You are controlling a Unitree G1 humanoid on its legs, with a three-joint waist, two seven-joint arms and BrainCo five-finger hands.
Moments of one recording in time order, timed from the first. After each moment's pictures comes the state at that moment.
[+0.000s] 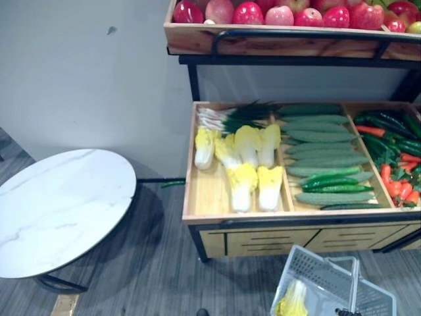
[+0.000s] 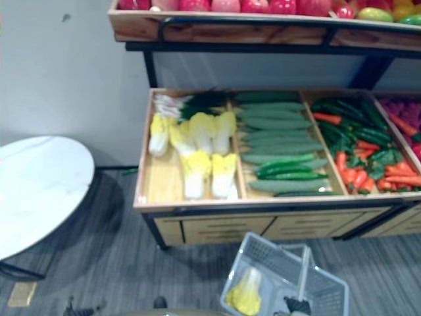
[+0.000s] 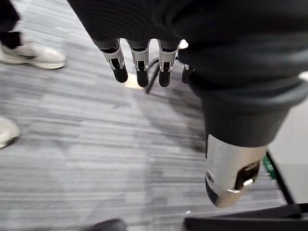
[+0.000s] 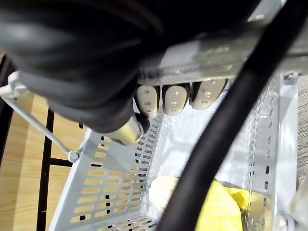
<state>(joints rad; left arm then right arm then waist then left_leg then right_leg) 0.24 0.05 0.50 0.96 0.42 -0.05 0.33 0.08 -0.10 -0.54 1.08 -0.19 -0.09 -0.14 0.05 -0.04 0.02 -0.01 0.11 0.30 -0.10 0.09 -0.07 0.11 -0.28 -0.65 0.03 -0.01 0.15</state>
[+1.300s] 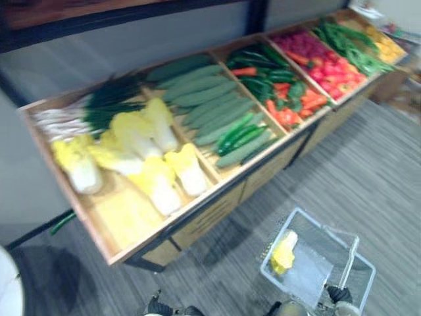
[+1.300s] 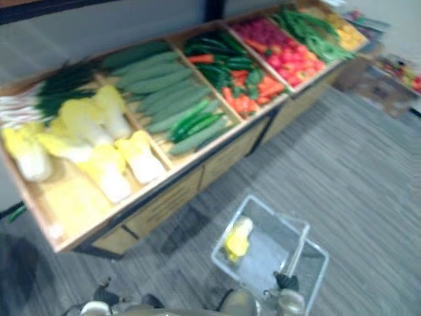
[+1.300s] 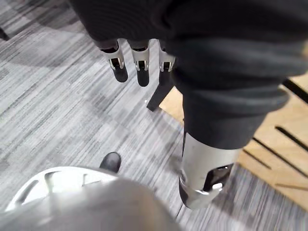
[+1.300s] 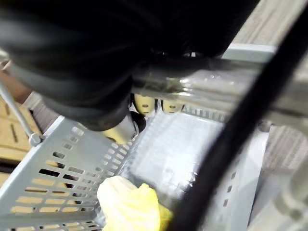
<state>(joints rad) 0.09 0.12 0.24 1.07 0.36 -0.05 0.19 -0.02 -0.07 -0.42 1.08 -0.15 -0.11 -0.12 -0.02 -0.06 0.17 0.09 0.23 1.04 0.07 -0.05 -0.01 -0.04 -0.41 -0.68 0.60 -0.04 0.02</state>
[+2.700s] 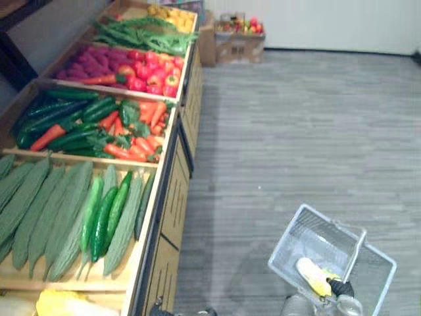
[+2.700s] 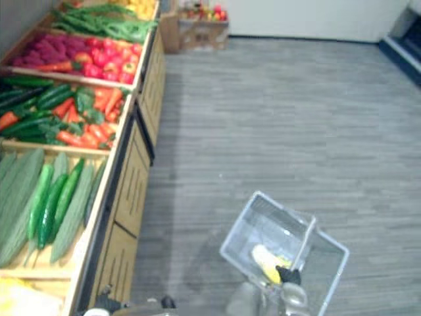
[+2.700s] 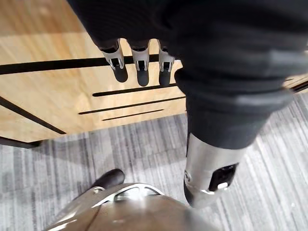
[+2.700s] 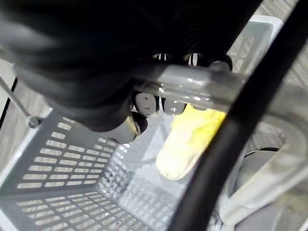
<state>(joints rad) 0.12 0.13 0.15 1.07 0.33 -0.08 0.19 -0.03 -0.09 -0.46 1.07 -0.15 -0.13 -0.13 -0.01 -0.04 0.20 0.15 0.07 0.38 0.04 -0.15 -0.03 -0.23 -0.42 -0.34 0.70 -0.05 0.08</state>
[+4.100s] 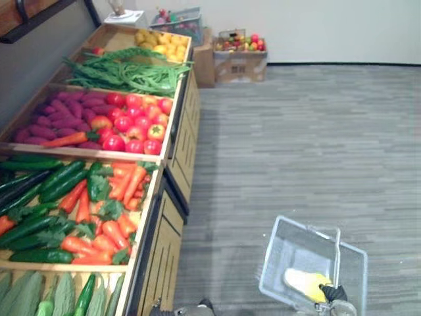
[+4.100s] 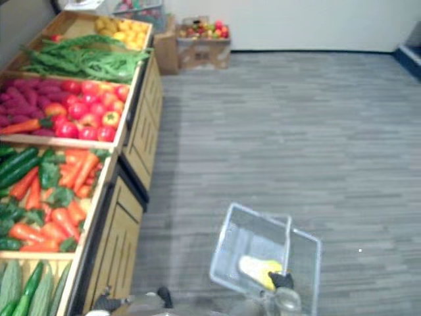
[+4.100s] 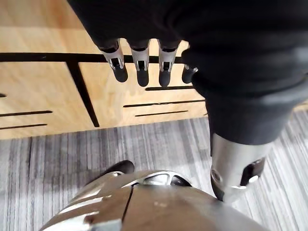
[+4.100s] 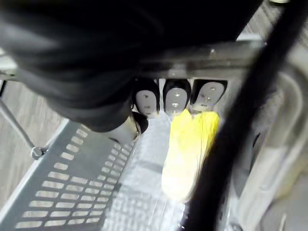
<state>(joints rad) 0.15 0.11 0.19 1.06 0.33 -0.07 0.20 -0.01 -0.09 -0.36 1.06 -0.16 -0.11 -0.14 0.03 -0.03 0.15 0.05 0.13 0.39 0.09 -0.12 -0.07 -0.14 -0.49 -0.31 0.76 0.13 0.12</state>
